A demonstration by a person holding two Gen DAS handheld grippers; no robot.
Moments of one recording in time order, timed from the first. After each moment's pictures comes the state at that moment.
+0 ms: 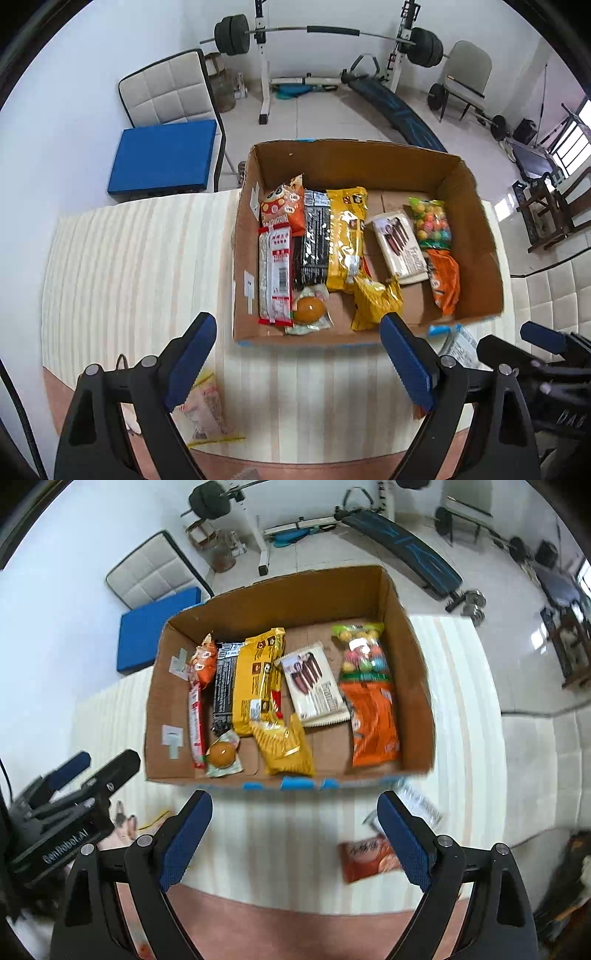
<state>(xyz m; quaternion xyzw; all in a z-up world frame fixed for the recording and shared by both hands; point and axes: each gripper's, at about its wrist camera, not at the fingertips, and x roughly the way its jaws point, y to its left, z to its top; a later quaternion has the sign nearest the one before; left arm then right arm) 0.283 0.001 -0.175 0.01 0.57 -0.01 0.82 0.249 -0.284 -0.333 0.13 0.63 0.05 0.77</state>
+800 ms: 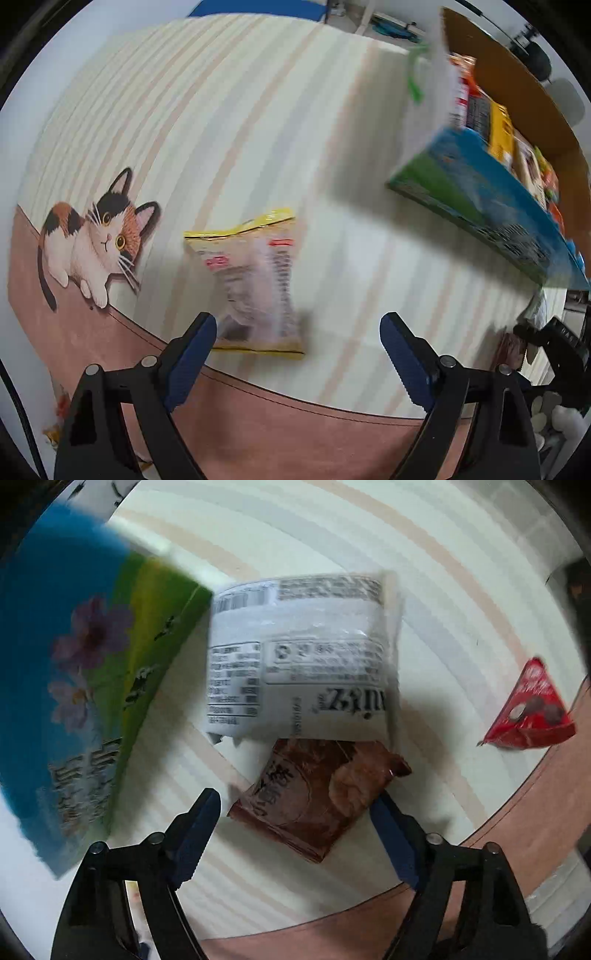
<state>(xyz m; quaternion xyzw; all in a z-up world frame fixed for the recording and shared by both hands) 0.190 0.121 -0.325 -0.14 0.68 0.11 0.72 0.162 -0.355 -0.541 0.36 0.69 -0.19 0.60</state>
